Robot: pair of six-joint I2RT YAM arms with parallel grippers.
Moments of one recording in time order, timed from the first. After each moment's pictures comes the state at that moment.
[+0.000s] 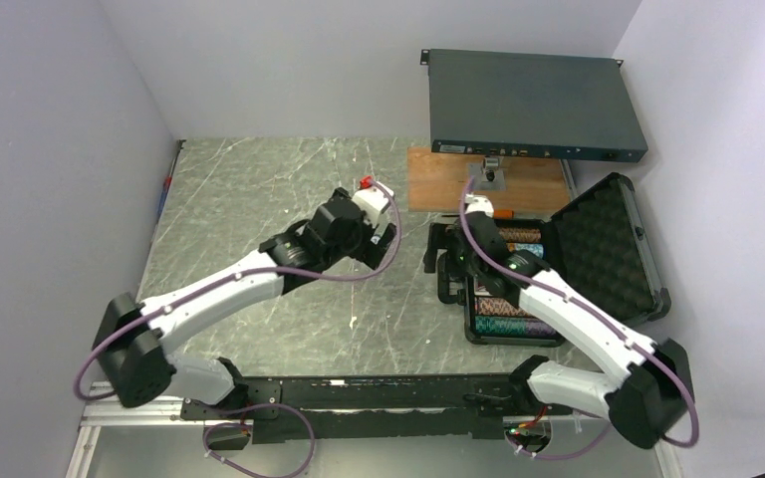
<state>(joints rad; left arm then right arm) -0.88 1.30 1.07 -0.22 -0.25 0.00 0.61 1.16 0.84 -0.47 0.17 0.51</state>
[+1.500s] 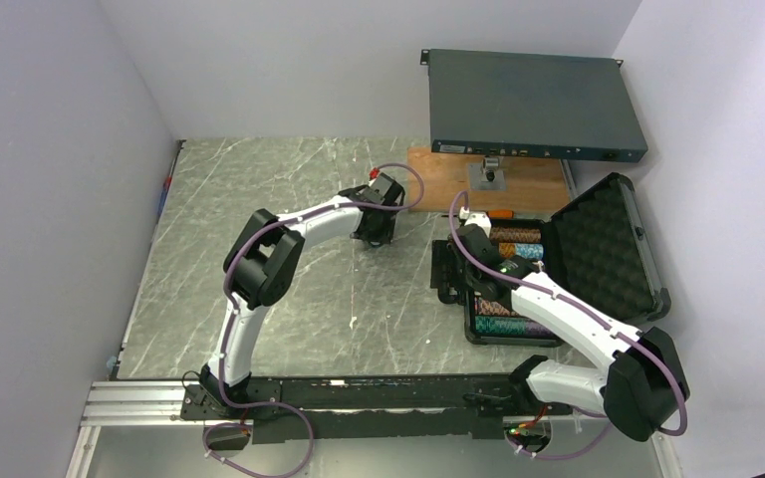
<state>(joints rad) -0.69 2.17 1.63 -0.52 -0.24 -0.47 0.60 1.14 0.73 -0.49 0.27 0.52</state>
